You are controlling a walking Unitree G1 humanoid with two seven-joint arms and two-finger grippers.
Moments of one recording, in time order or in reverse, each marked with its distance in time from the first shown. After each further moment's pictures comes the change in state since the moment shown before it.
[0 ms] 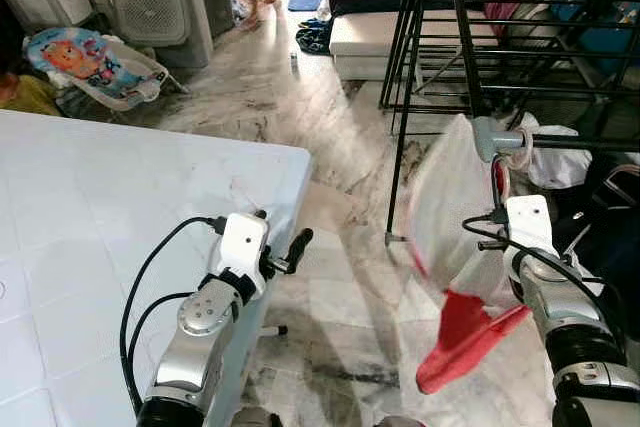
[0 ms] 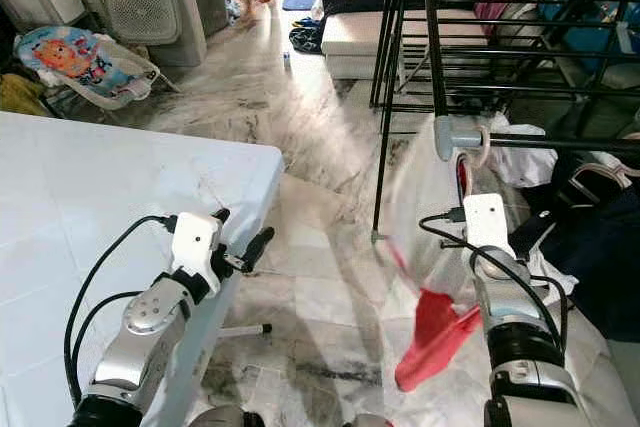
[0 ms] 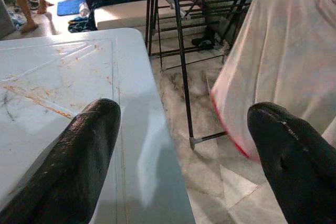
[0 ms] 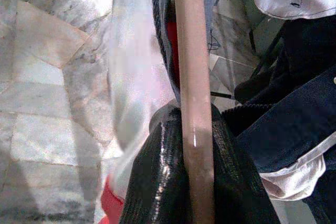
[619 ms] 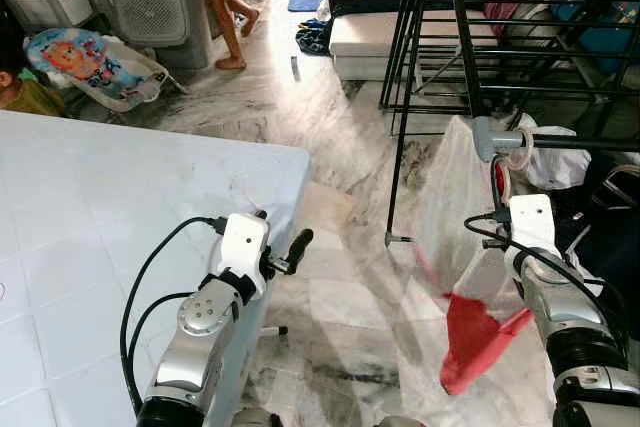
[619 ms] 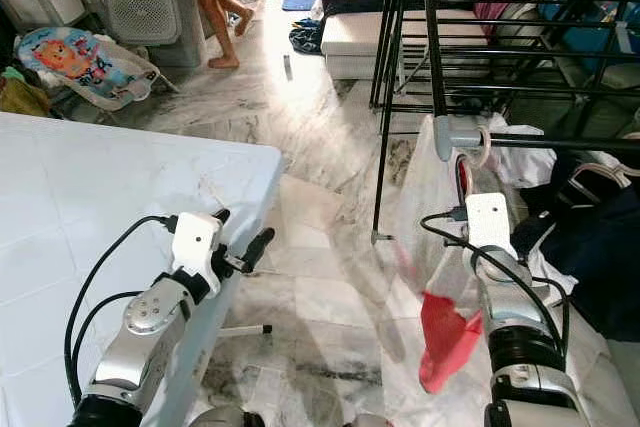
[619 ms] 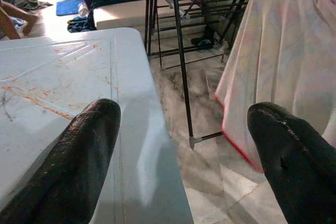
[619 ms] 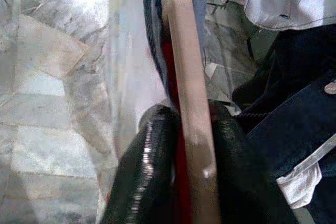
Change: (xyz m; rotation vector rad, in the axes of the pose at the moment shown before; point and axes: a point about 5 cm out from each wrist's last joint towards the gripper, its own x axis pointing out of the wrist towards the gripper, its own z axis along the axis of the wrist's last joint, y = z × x) left arm 0.000 0.000 0.000 0.003 0.003 -0.003; right arm -0.002 -0.001 0.002 0.023 -0.045 -0.007
